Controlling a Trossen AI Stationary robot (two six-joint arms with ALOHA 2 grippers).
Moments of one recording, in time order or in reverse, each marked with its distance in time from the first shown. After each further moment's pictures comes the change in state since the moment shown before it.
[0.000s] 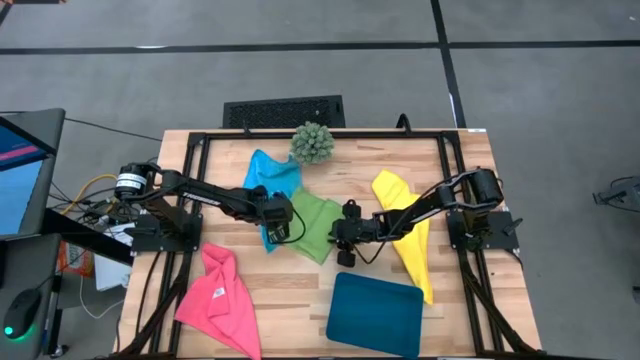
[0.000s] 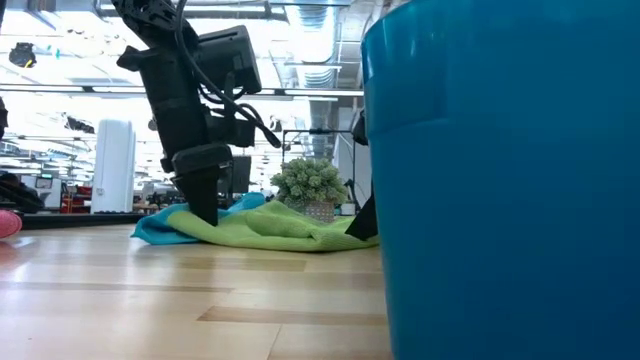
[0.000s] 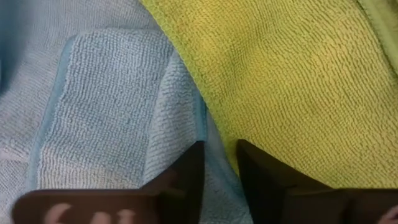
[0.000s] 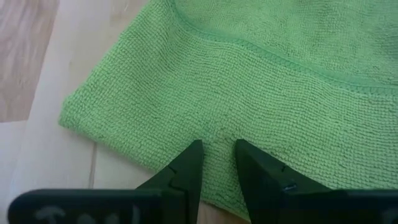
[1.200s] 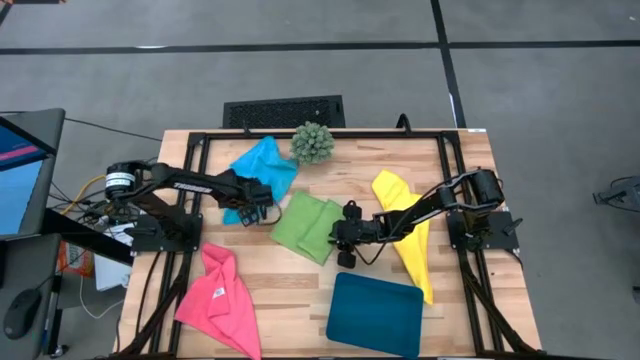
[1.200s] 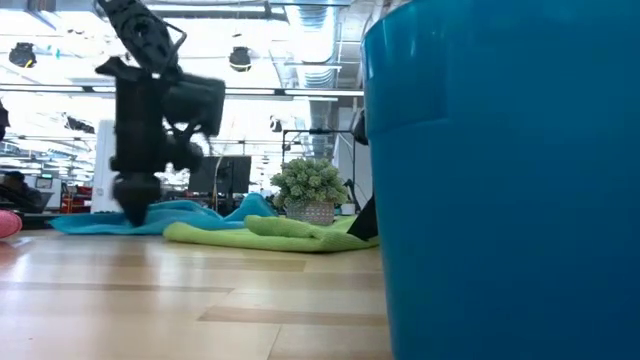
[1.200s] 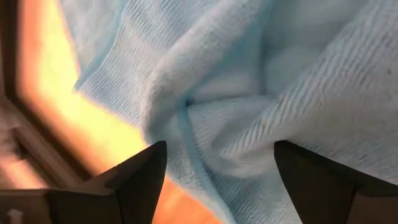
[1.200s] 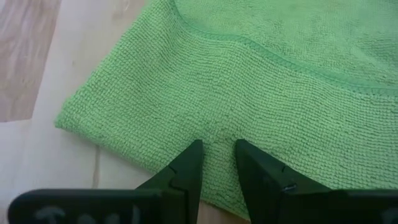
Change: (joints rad) left arm 0.196 -0.097 -0.103 -0.343 -0.189 0.092; right arm 0.019 -0.001 -0.001 -0.006 0.004 0.018
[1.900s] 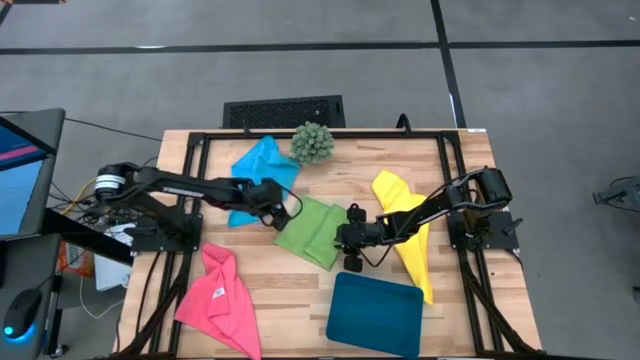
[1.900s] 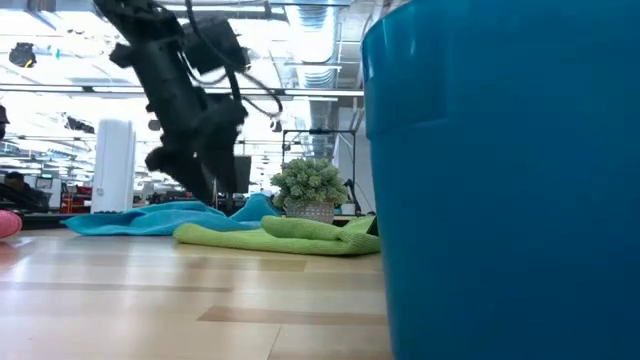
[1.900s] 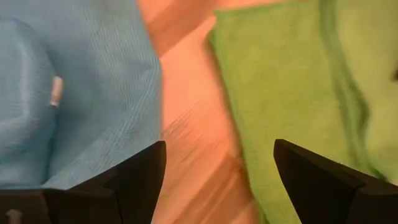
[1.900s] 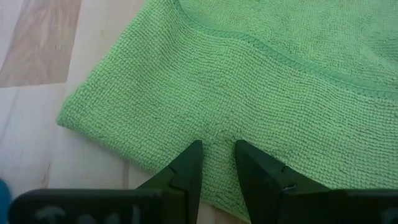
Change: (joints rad) left arm -0.090 -0.073 0.011 0.461 0.319 -0.351; right arm 0.017 -0.080 -0.008 -0.088 -0.013 0.001
